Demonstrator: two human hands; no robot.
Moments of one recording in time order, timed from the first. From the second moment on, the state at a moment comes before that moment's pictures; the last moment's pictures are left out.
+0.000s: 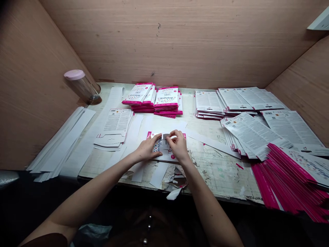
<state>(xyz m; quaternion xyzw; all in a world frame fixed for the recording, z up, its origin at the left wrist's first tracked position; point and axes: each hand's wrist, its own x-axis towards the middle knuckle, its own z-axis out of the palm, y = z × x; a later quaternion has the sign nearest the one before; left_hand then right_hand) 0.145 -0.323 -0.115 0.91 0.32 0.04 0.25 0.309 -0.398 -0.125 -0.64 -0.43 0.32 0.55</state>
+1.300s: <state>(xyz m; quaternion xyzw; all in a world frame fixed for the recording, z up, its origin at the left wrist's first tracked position) 0.148 -0.320 -0.111 0.89 0.30 0.03 0.35 0.307 -0.426 -0.129 -0.54 -0.79 -0.20 0.22</state>
